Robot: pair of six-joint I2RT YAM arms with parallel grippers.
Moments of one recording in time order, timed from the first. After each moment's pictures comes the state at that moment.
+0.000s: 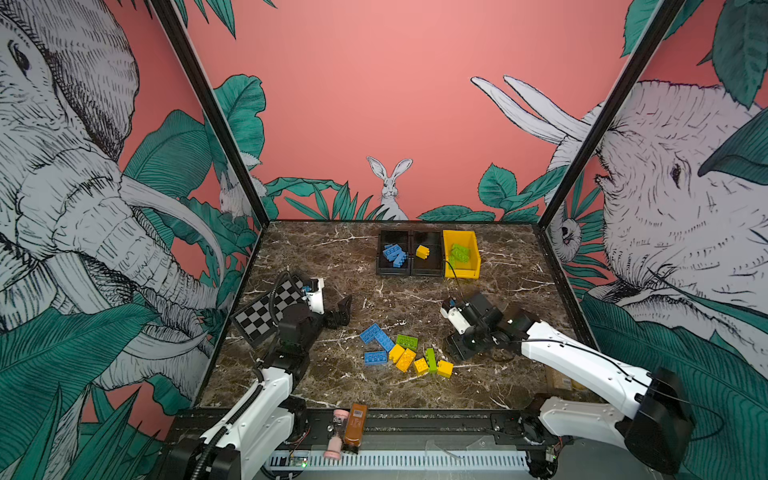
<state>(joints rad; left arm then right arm) -0.25 0.85 0.26 0.32 0.16 -0.22 0.79 1.18 0.84 -0.83 -0.07 0.21</state>
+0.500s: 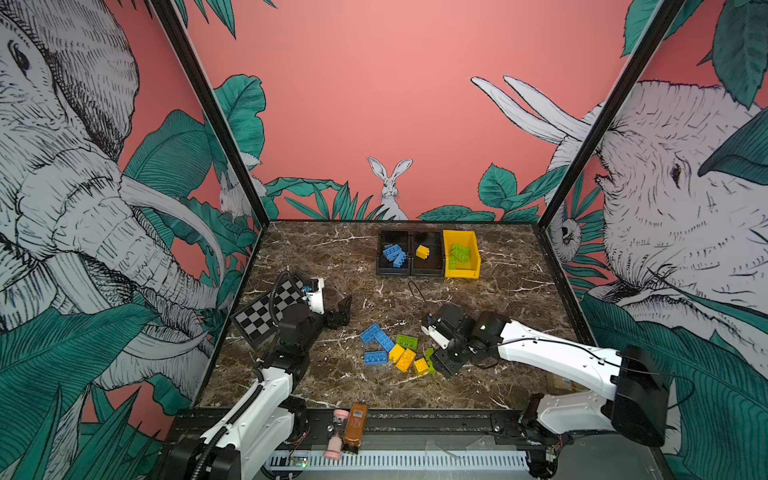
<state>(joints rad) -0.25 0.85 0.26 0.32 0.16 -0.21 0.99 1.36 0.92 -0.89 -0.02 0.20</state>
